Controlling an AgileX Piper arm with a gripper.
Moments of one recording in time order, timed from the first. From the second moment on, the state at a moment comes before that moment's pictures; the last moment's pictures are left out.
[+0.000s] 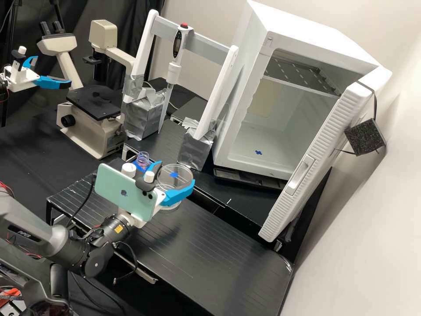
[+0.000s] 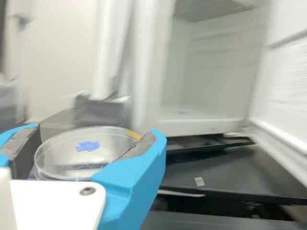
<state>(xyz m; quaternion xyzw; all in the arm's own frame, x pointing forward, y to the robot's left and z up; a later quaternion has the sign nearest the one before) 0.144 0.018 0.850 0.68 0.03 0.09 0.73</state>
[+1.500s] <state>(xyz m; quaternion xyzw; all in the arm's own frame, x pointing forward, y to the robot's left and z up) 0.142 -0.008 0.841 0.67 0.07 -0.01 0.74</state>
